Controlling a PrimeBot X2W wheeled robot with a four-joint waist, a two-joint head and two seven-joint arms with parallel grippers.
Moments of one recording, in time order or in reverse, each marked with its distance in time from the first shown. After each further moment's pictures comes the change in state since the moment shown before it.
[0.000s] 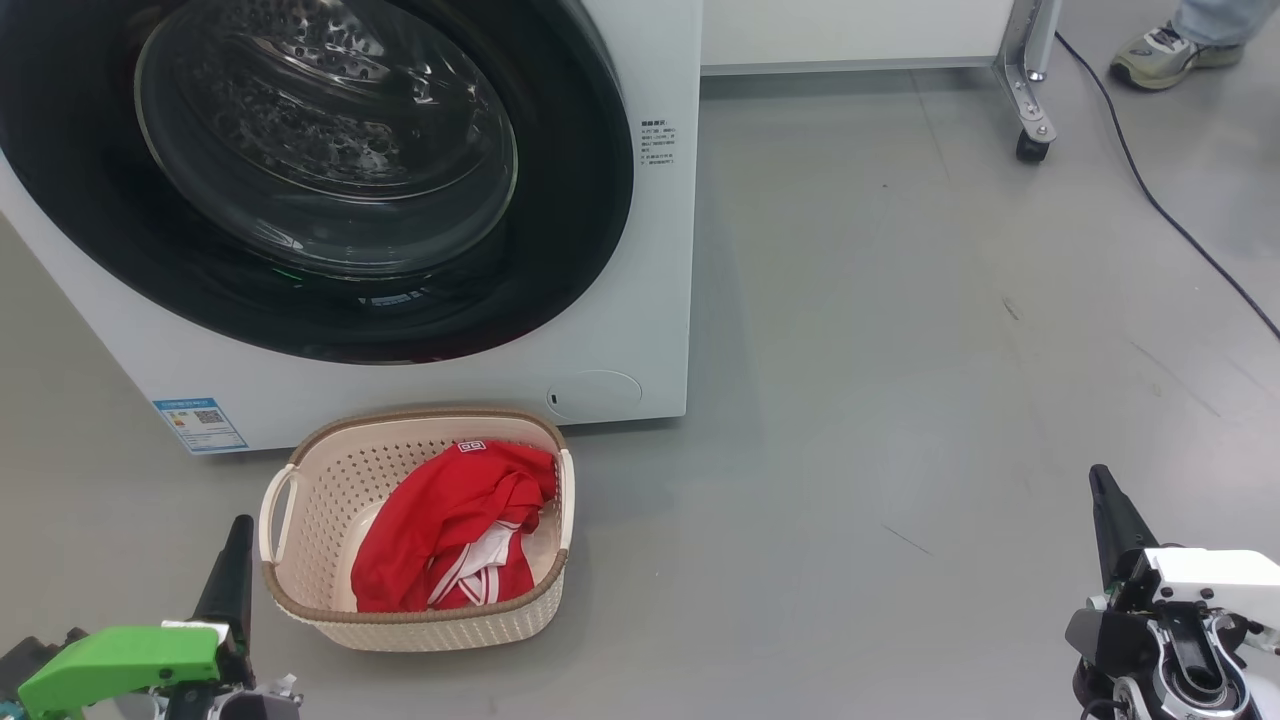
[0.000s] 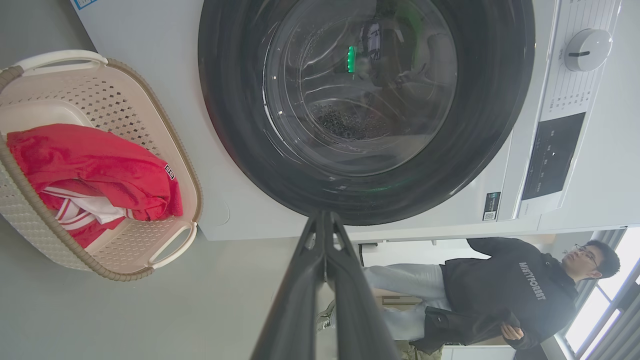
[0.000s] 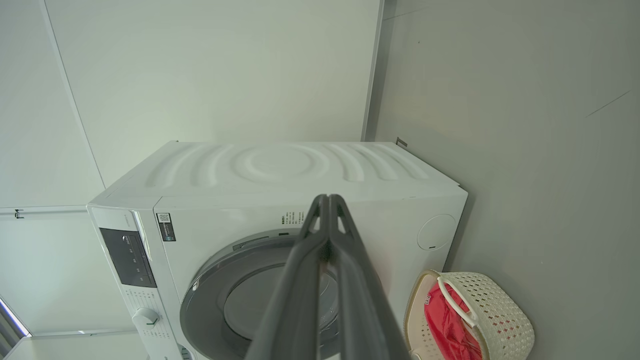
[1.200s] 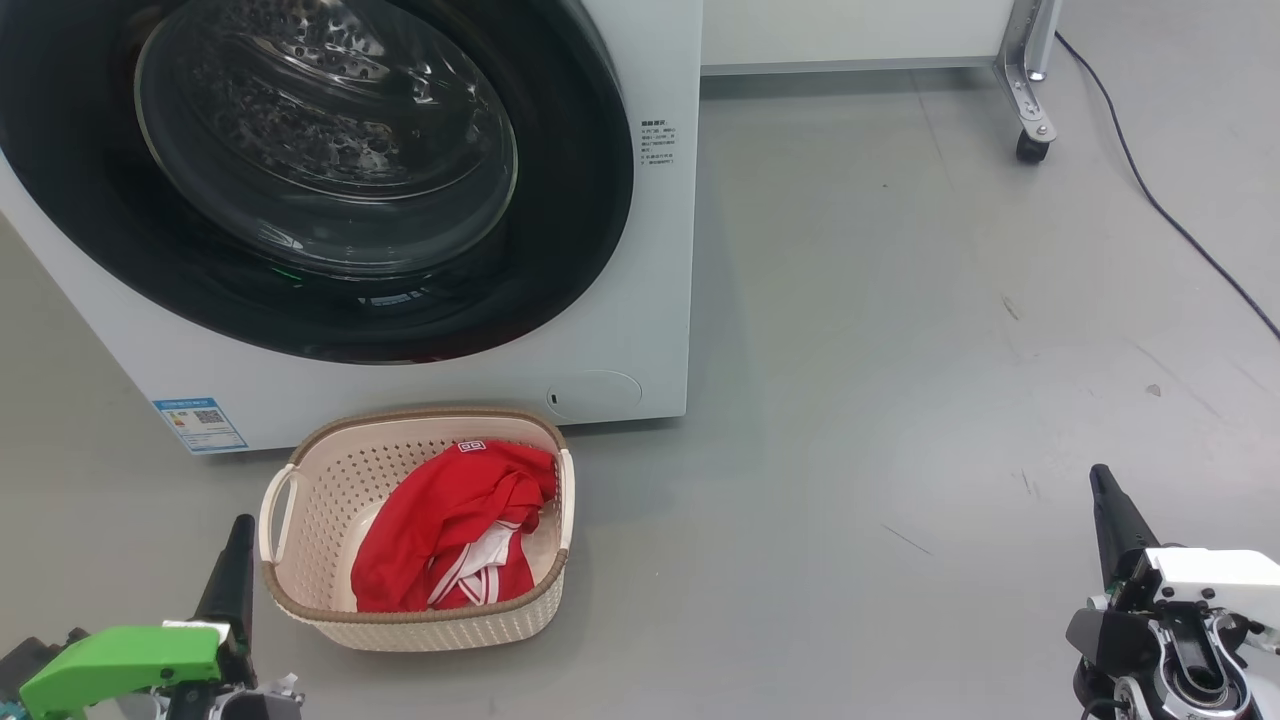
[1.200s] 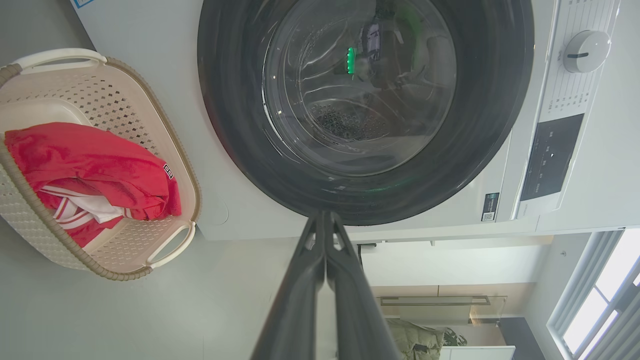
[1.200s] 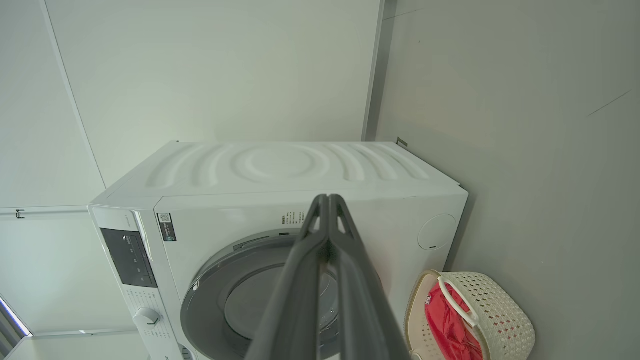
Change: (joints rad) left arm 0.000 -0.005 0.003 -0.002 0.000 0.000 0.000; right arm 0.000 0.001 -0.003 -0.001 0.000 0.000 0.003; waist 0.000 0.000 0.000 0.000
